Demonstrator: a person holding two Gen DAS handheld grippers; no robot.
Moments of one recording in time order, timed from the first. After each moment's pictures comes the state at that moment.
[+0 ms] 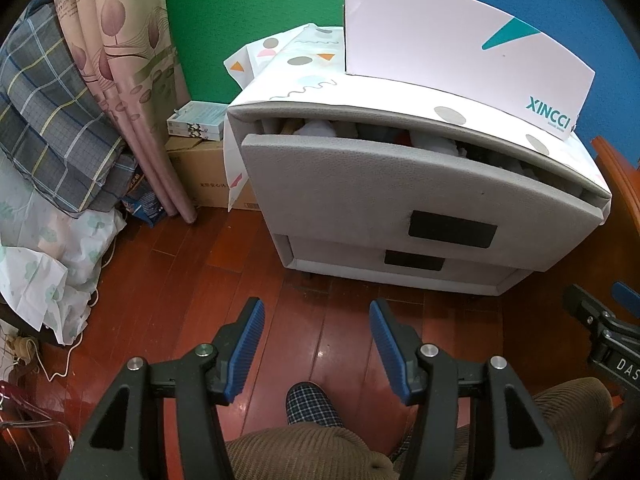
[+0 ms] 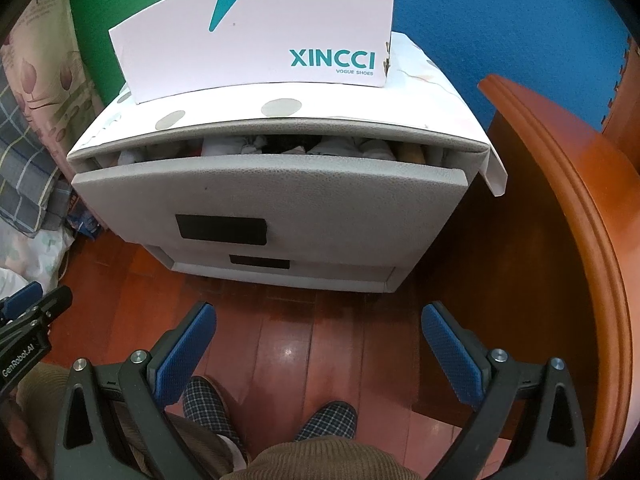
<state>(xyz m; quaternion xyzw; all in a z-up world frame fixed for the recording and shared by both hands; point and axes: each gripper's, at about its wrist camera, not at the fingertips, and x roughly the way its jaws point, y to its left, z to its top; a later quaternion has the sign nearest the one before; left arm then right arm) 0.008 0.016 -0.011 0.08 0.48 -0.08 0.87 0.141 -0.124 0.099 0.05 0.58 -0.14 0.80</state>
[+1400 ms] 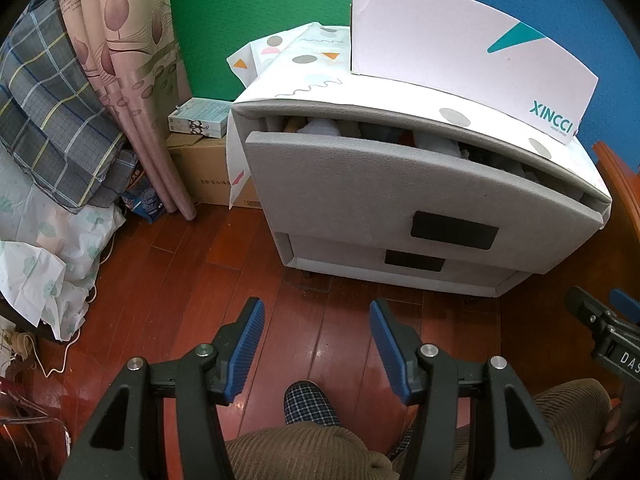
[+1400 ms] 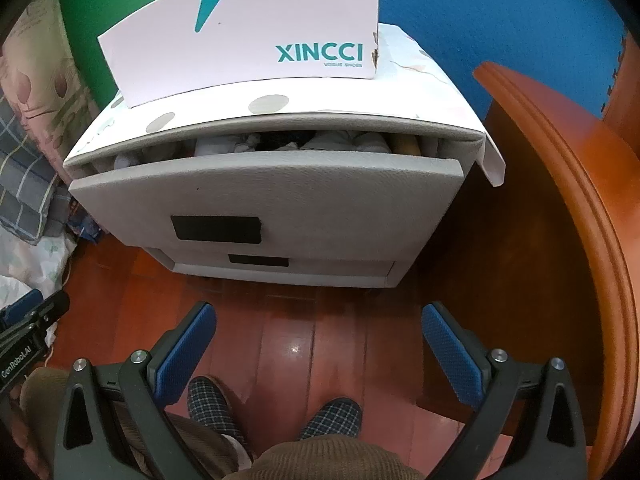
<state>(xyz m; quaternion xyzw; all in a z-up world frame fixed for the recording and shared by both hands) 0.008 0.020 -0.010 0.07 0.48 -0.08 0.87 0.139 -0.131 0.096 0.07 0.58 -0.15 0.80</state>
